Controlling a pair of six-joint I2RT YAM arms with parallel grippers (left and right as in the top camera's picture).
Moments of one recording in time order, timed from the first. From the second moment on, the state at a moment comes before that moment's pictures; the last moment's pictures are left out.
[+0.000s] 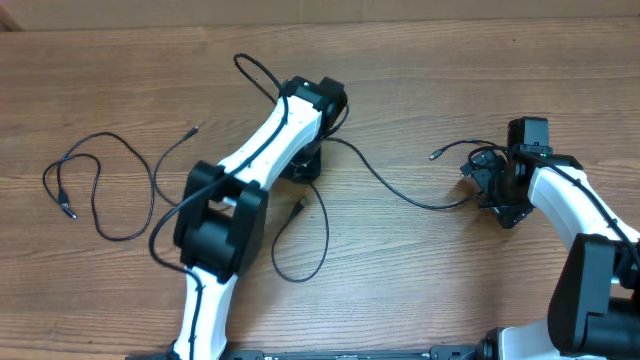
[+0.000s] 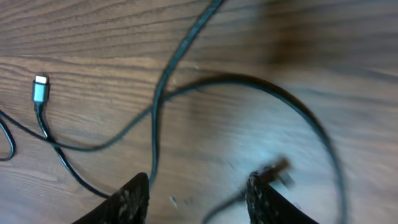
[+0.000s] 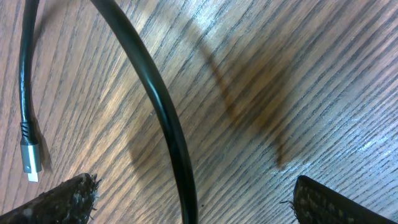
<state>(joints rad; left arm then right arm) -0.48 2.22 1.81 -1.37 -0.28 -0.51 -0.12 1.66 0.95 -0.63 -0.04 0.85</state>
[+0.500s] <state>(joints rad) -0.33 2.32 1.82 -1.26 -0.22 -0.34 -0.12 1.66 0.95 -0.63 -0.04 0.85</state>
